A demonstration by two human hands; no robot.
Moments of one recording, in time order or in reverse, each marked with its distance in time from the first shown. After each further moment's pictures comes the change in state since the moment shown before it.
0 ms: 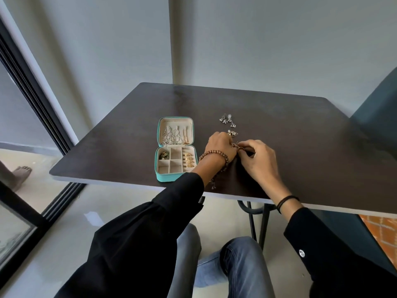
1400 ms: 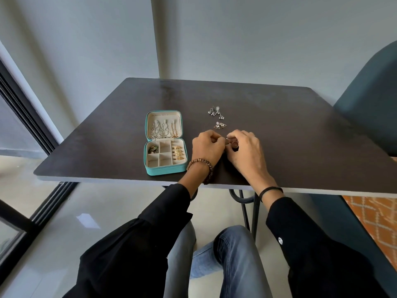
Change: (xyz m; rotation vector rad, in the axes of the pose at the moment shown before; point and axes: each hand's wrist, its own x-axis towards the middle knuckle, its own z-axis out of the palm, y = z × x) left_hand -0.030 -0.006 0.010 -0.401 0.168 -0.097; right_hand -0.010 -0.006 0.002 -0.226 0.043 -0.123
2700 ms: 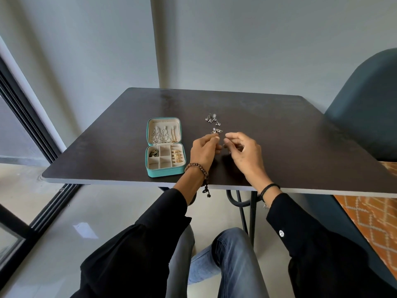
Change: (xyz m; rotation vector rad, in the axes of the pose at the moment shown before) left_hand -0.008 0.003 0.000 -0.512 -0.039 -0.160; right_hand -0.003 0.003 -0.009 0.452 0.031 0.166
